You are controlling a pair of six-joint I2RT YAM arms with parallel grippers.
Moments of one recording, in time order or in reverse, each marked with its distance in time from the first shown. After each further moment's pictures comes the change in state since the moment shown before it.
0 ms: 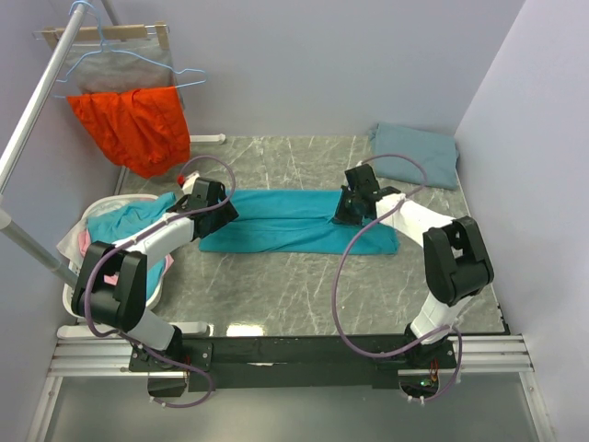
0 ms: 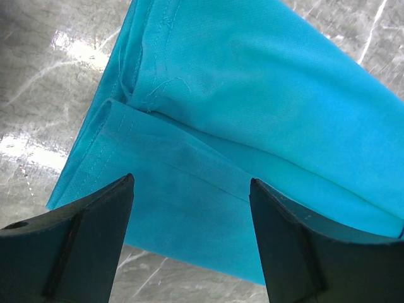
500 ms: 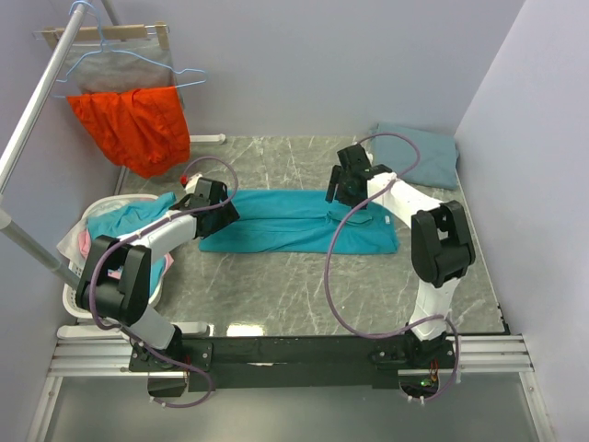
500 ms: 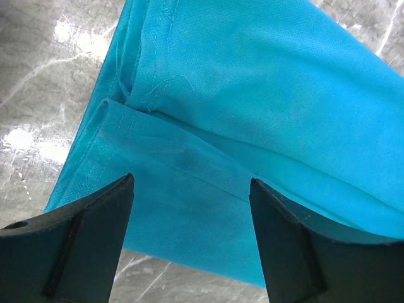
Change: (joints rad) left arm -0.001 0.043 0.016 -0.011 0.008 0.018; right arm -0.005 0.175 0.303 -0.151 0.174 -0.097
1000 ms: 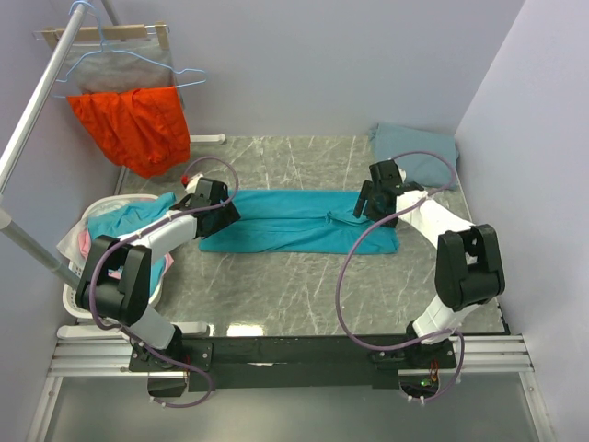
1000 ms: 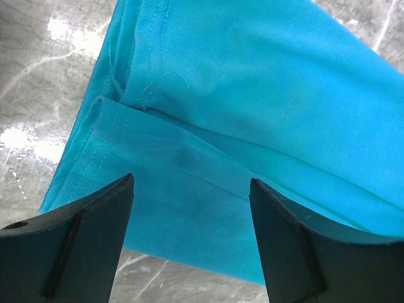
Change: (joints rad) left arm -0.003 0.000 0.000 0.001 0.009 0.000; right arm -0.134 -0.240 -0.274 -0.021 0.027 -0.018
